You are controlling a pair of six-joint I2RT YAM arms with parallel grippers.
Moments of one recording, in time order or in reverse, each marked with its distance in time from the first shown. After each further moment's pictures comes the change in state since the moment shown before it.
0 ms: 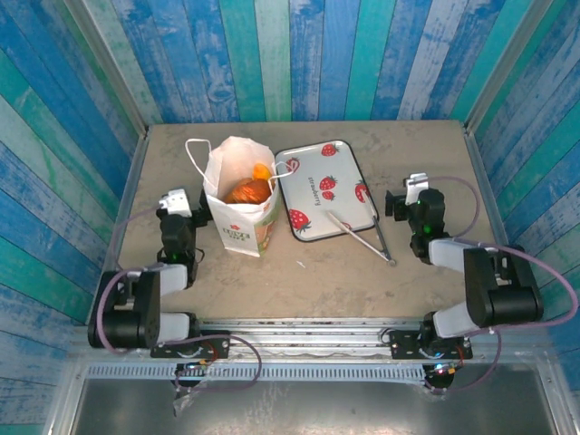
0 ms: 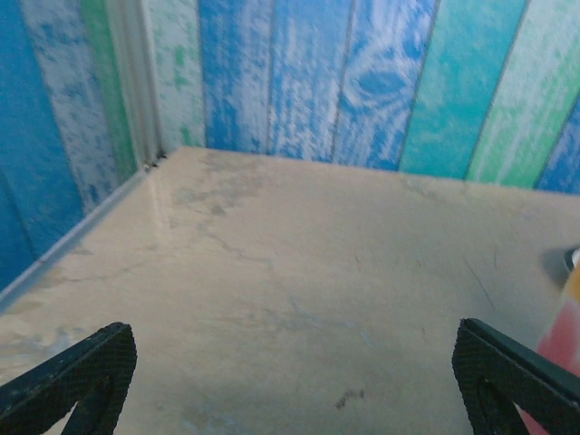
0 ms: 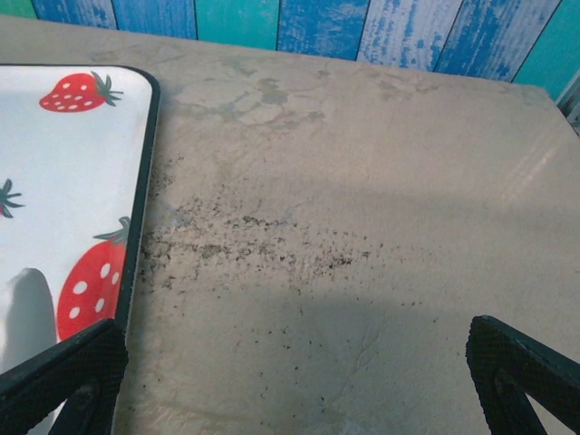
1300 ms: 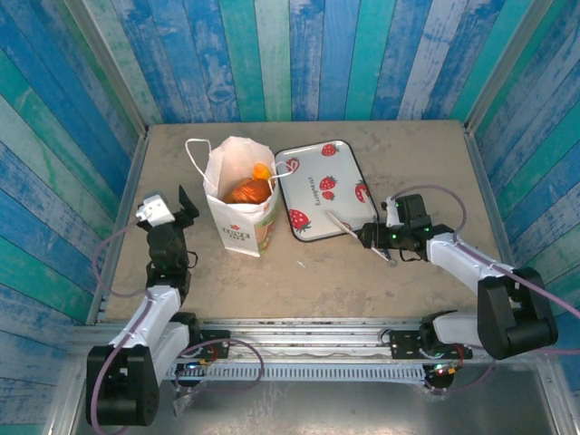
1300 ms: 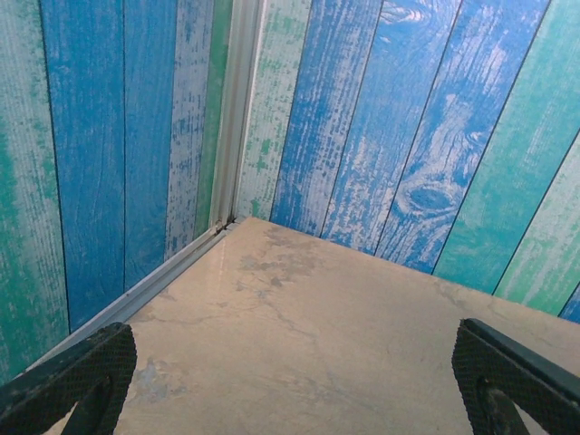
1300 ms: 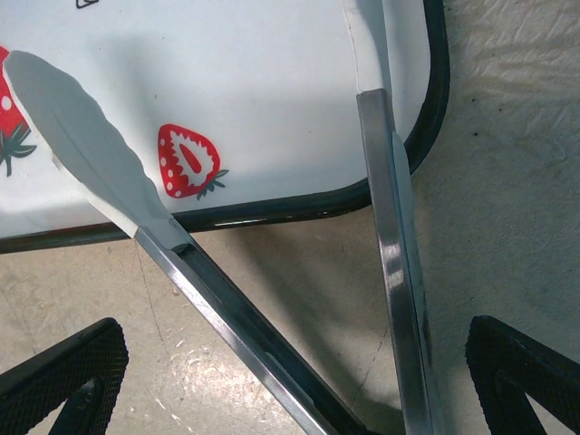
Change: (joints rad) left arm 0.000 -0.428 -0.013 -0.292 -0.157 -0.105; right arm 0.170 -0.145 0.133 -0.874 -0.283 0.373
